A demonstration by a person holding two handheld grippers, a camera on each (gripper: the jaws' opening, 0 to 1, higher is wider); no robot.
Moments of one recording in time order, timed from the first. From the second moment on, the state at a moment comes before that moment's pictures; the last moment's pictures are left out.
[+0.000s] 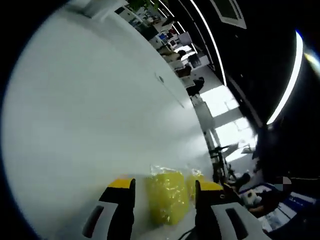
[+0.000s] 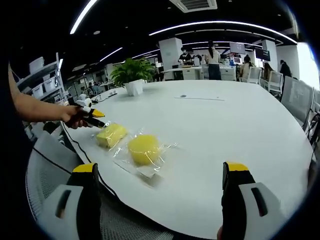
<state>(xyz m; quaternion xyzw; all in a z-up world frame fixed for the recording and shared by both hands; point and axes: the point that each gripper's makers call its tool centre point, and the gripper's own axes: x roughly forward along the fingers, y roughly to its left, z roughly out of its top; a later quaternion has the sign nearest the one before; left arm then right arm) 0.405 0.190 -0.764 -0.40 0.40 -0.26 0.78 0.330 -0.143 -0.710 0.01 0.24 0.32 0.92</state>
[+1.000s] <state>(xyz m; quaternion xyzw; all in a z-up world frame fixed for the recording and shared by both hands) 0.409 0.180 -0.778 -0.32 0.41 -0.29 0.80 0.327 -0.146 -0.716 0.02 0.25 0.31 0.92</state>
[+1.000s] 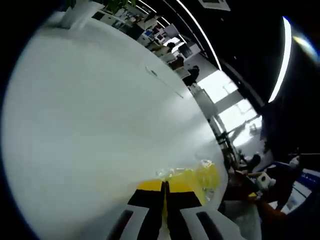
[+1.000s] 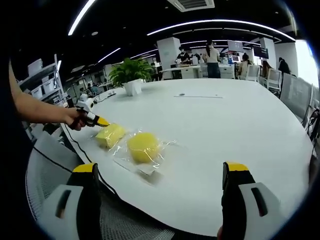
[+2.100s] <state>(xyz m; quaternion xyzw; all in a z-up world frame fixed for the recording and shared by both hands) 0.421 0.169 -0.716 -0.23 0.35 -0.32 0.85 0.327 -0.146 -0.713 0.03 0.24 0.31 0.92</state>
